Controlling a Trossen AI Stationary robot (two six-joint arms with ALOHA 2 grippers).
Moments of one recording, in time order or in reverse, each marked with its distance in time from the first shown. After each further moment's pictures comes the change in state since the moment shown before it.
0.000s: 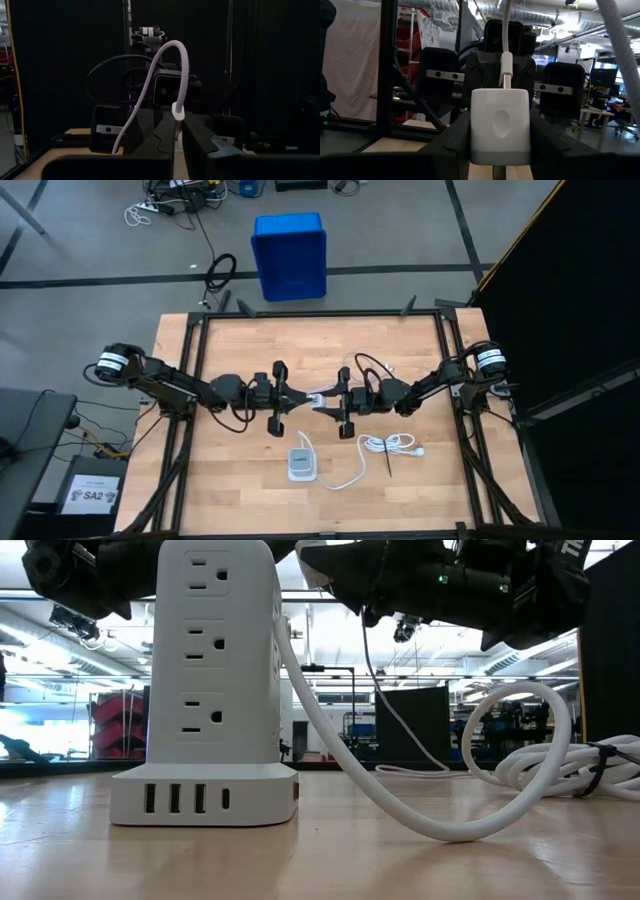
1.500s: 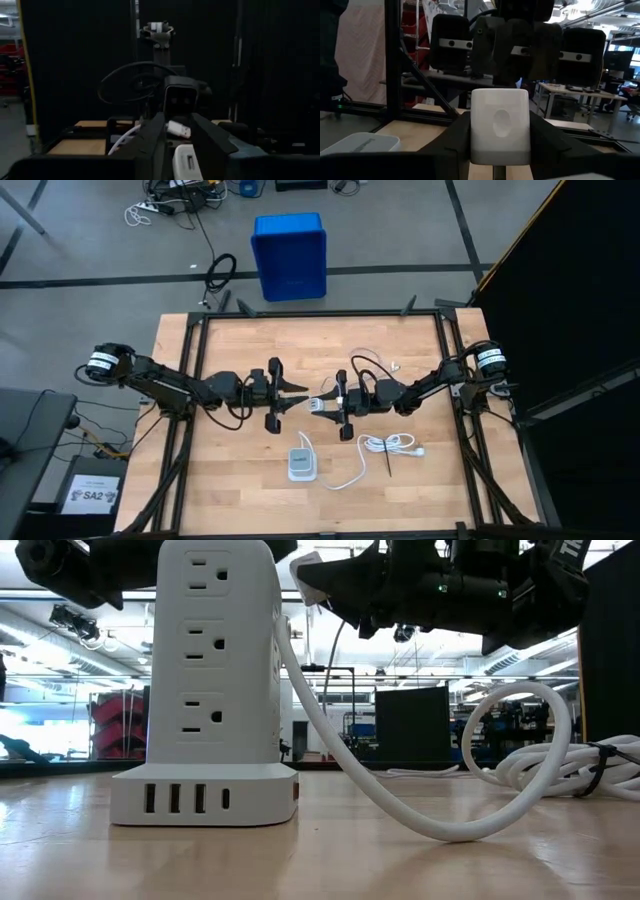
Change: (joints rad) left arm 0.000 -0.100 0.000 -0.129 -0.043 -0.003; right arm -0.011 -0.001 0.000 -0.100 -0.030 0.034
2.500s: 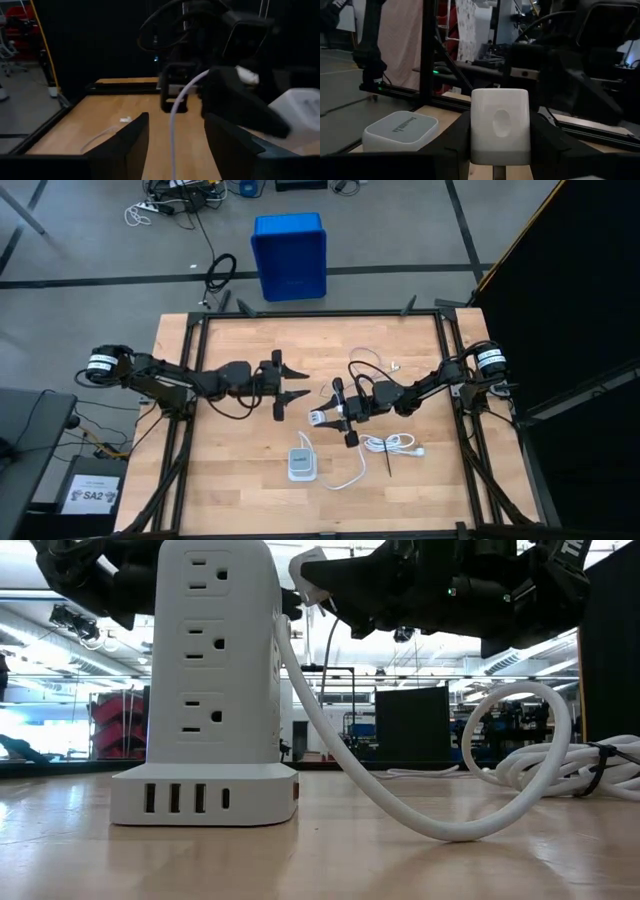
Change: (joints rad) left arm 0.147 -0.001 0.001 -0.232 0.093 0.029; right arm 0.009 0.001 0.000 -0.057 -0.156 -0.020
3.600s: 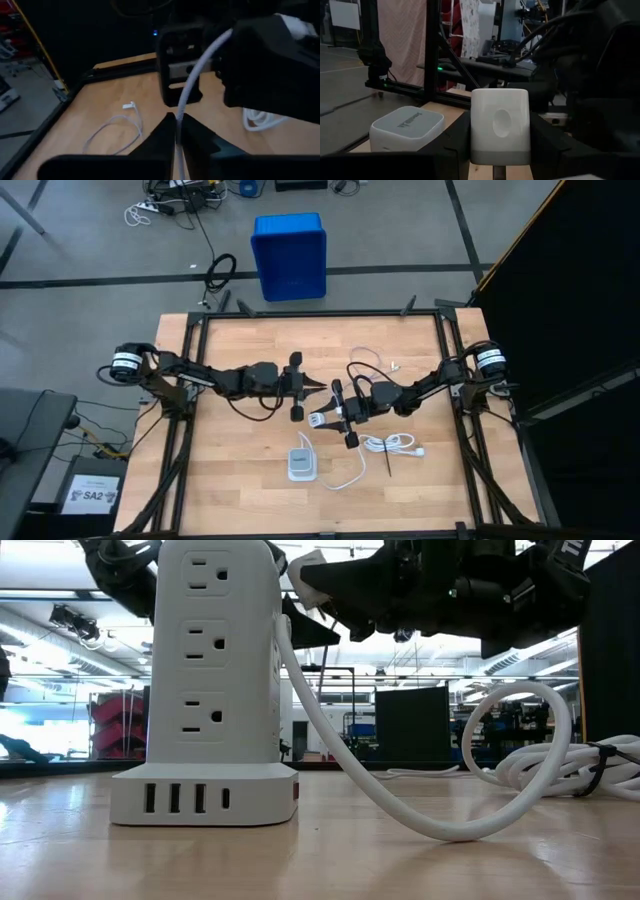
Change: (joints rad) left arm 0.007 0.207 0.184 -0.119 -0.015 0.153; right arm 0.000 0.001 0.004 -0.030 -0.009 0.009
